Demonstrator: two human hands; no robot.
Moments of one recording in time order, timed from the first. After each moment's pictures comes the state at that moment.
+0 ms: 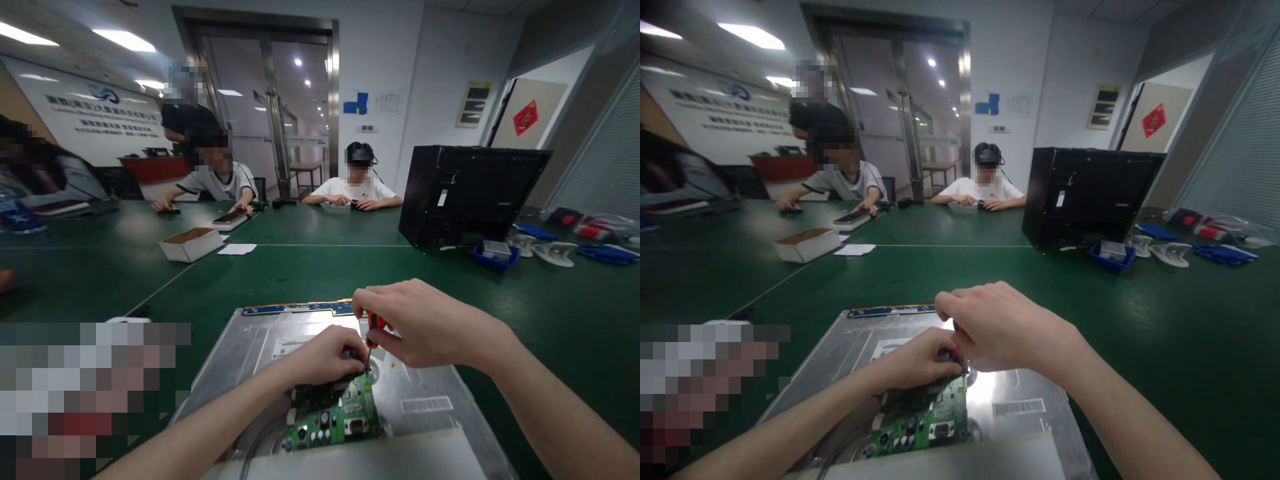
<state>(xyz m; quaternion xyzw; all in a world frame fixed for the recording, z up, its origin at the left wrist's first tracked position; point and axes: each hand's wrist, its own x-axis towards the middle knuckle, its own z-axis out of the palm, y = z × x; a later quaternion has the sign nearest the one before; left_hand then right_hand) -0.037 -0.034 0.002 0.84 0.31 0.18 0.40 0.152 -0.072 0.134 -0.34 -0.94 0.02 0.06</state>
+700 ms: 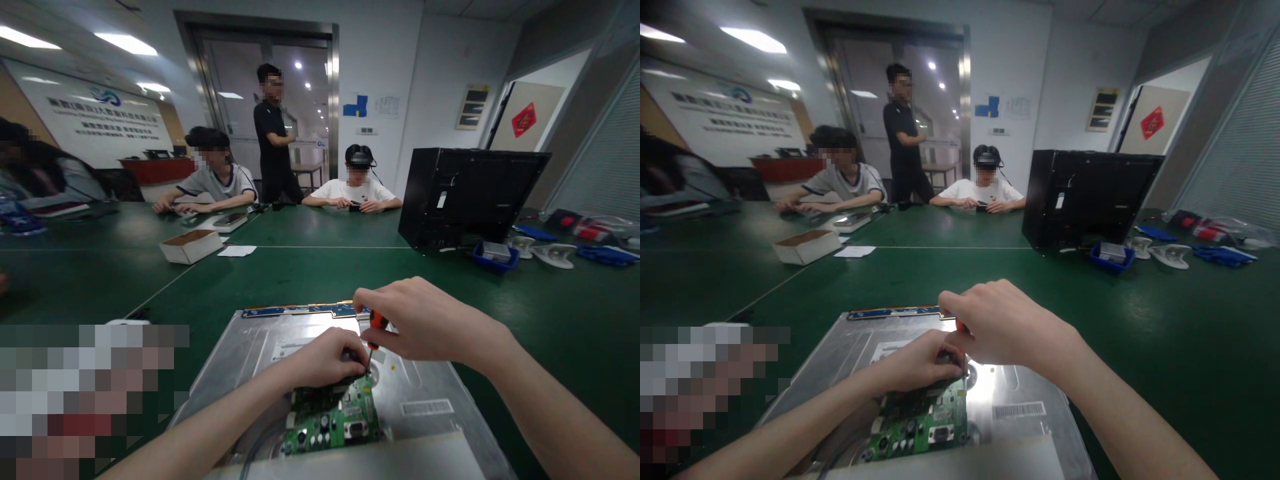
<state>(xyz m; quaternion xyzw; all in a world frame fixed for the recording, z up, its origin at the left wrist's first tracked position) -0.039 -0.033 0.000 0.85 0.31 0.17 0.39 0.152 -0.070 0.133 -0.36 -0.93 -0.01 0.05</state>
